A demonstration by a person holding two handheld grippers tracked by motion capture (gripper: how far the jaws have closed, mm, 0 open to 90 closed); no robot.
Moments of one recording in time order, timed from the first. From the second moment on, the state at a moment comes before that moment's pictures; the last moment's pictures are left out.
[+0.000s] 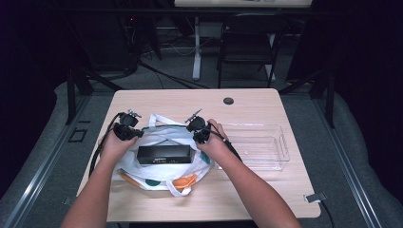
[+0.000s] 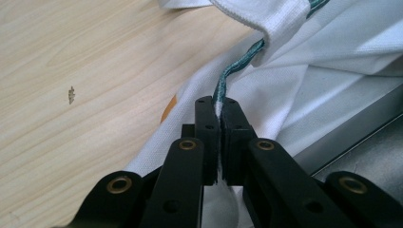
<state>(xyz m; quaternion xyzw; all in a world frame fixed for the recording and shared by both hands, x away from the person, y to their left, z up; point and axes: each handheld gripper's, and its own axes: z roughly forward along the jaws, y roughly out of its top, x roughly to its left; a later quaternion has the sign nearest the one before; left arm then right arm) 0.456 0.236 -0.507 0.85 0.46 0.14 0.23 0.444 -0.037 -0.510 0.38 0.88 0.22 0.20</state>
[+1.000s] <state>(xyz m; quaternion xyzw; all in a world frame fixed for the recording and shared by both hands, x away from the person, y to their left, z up) 0.467 0.234 -0.525 0.85 0.47 0.12 0.21 0.448 -0.035 -0.520 0.39 0.88 0.20 0.19</state>
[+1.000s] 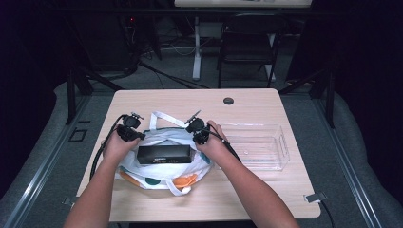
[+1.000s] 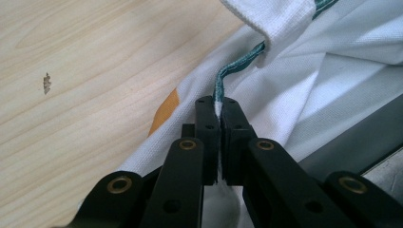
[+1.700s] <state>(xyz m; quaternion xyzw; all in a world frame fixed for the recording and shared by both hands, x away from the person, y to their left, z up) 0.460 0.235 -0.510 0.85 0.47 0.13 0.22 0.449 -0.039 -0.517 0.40 0.88 0.20 0.18</state>
